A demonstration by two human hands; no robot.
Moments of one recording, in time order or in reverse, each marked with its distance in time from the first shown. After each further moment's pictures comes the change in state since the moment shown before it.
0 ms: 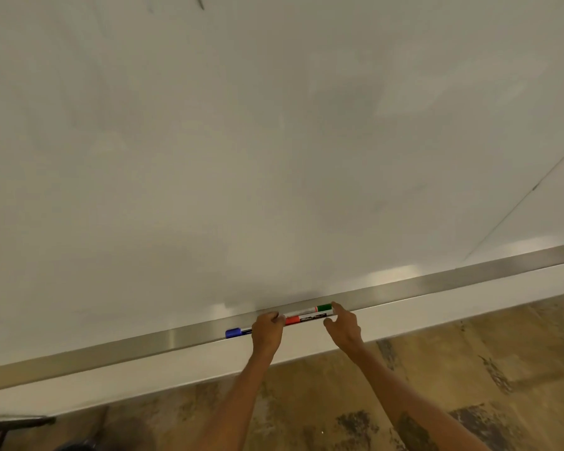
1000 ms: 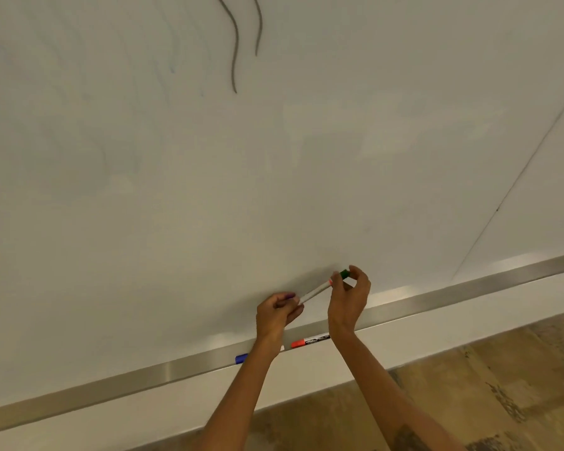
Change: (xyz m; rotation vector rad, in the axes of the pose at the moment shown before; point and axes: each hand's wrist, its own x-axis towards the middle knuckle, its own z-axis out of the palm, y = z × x) left_hand -0.053 0.098 -0.054 -0.763 -0.094 0.104; right_hand -0.056 -0.126 -0.061 0.948 0.654 -0.217
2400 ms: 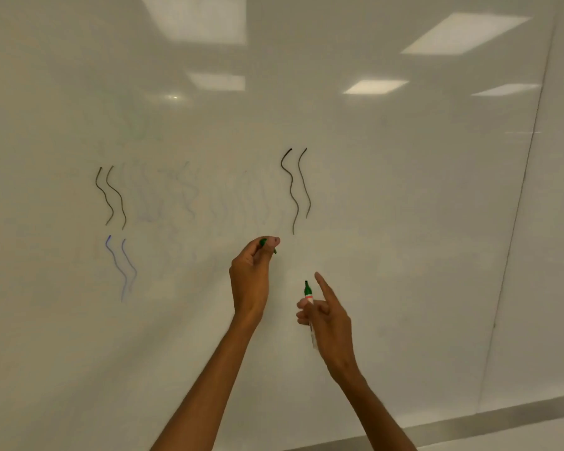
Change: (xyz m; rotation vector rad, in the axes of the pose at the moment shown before) left_hand -0.193 0.297 -0.027 0.136 0.124 1.022; right_hand -0.131 -0.240 0.004 0.143 -0.604 -0.398
